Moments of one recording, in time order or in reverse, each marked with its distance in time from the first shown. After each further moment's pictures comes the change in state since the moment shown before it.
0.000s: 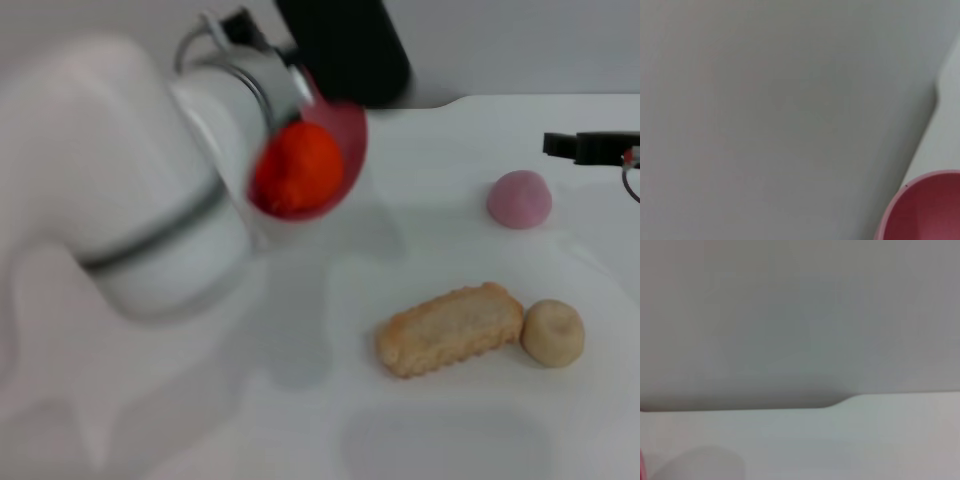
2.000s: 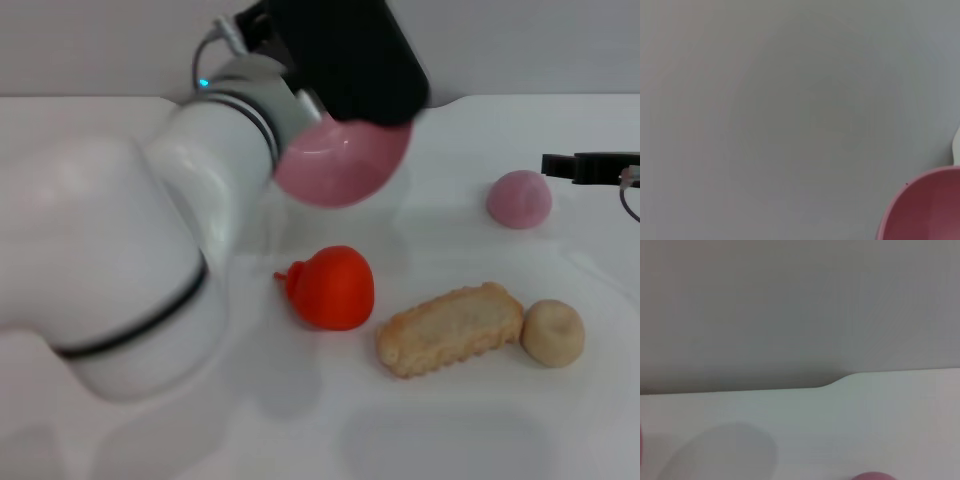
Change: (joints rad) left arm 0.107 0.000 0.218 0.080 0.268 0.103 -0.153; right arm 0.003 -0.002 0.004 0.045 0.012 0.011 -0.016
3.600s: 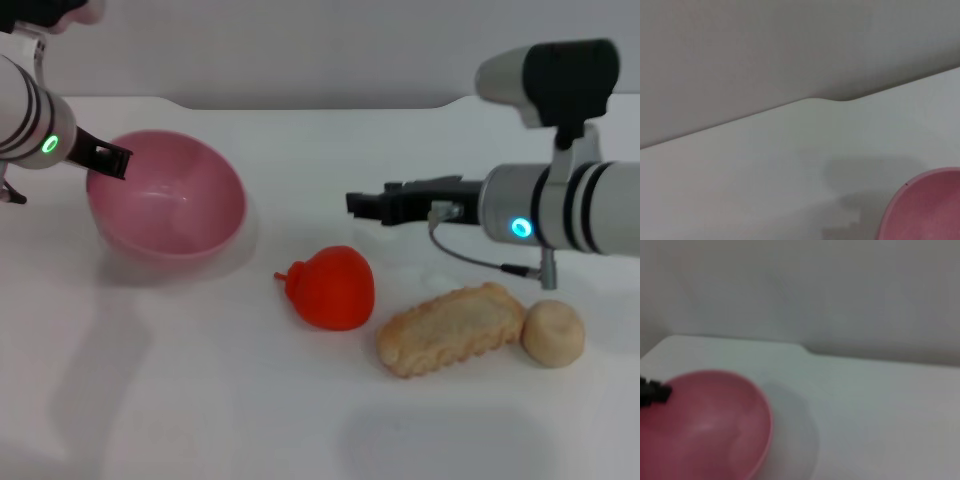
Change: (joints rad) left arm -0.043 0.011 -0.761 -0.233 -0.643 -0.267 0.186; right arm 0.154 0.001 -0.343 0.200 0.281 -0.203 -0.103
